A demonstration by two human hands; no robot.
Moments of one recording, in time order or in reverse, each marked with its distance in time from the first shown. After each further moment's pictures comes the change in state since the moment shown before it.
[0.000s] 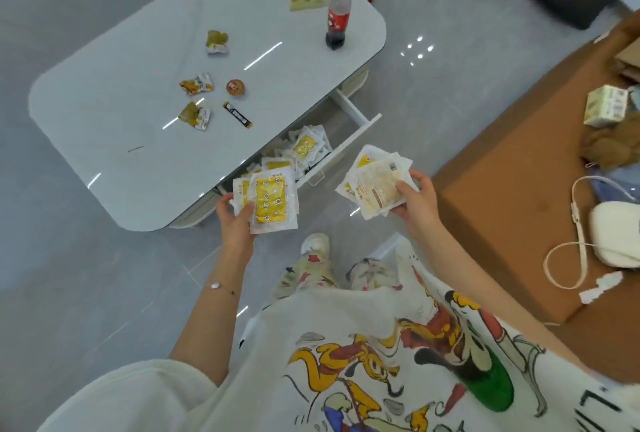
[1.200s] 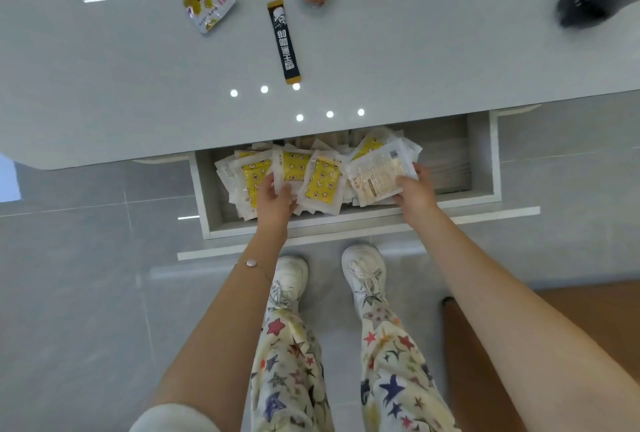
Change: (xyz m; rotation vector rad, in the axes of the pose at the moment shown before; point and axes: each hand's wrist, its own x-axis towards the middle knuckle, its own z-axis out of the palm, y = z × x) left_hand 0.383 -0.200 0.090 -0.134 0.412 -0.185; right_hand 0.439 0.124 0.262 -0.544 -0.291 0.222
